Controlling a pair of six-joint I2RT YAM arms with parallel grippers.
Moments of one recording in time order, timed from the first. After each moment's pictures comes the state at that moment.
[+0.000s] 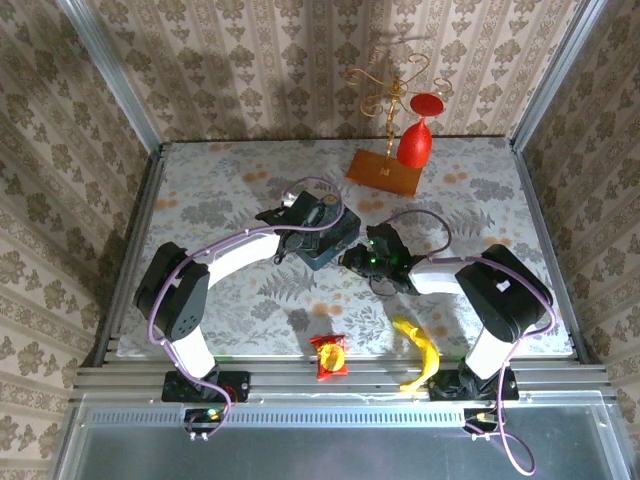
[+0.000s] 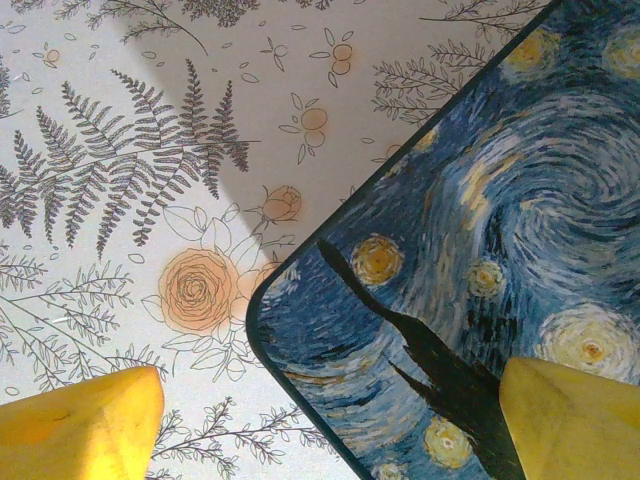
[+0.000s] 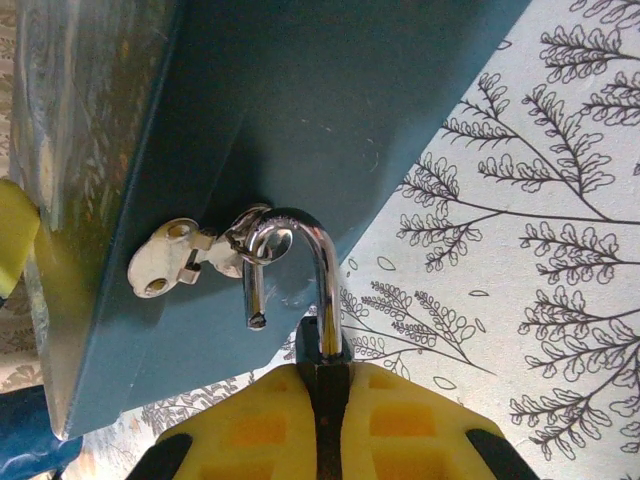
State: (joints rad) left arm -0.74 1.73 1.20 -0.57 -0.43 -0.52; right arm 0.57 1.70 0.69 0.33 -0.21 0.99
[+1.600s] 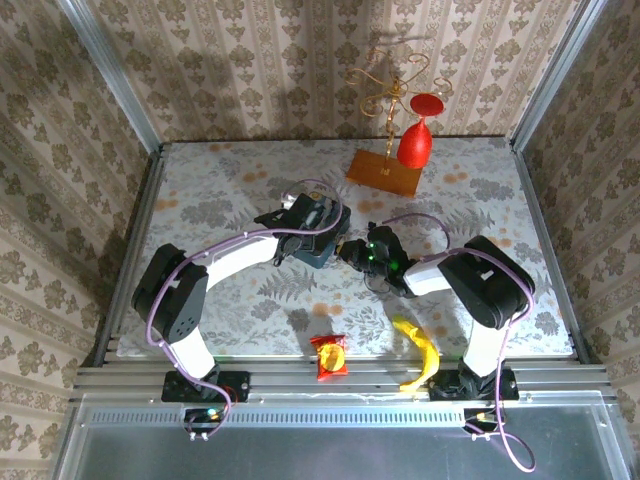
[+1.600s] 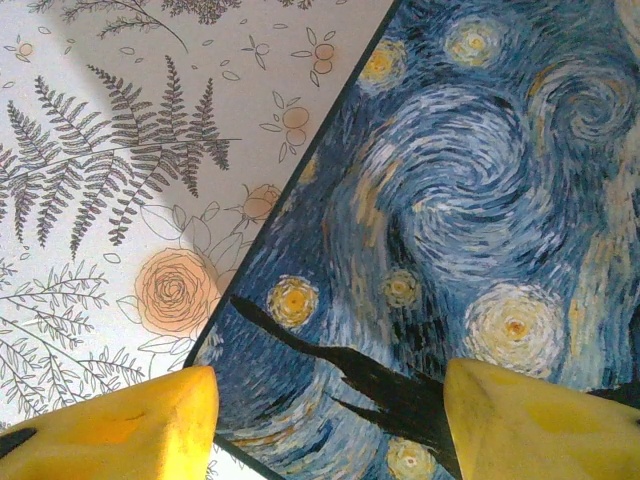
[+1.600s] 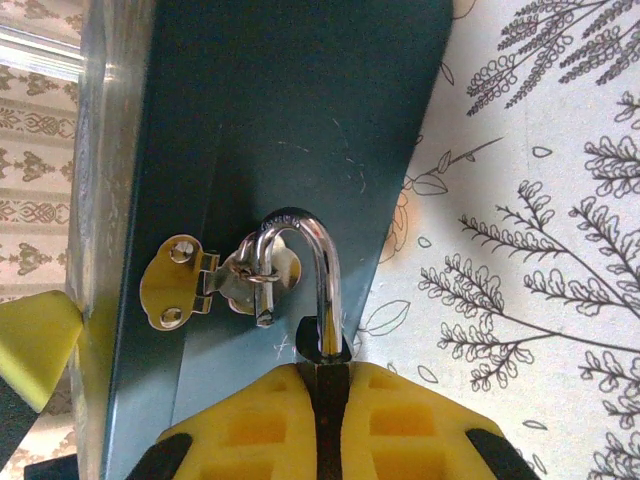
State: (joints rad) left arm -0.74 1.71 1.16 -0.51 -0.40 -0.52; right arm 0.57 1.82 0.67 0.62 -0.14 1.08
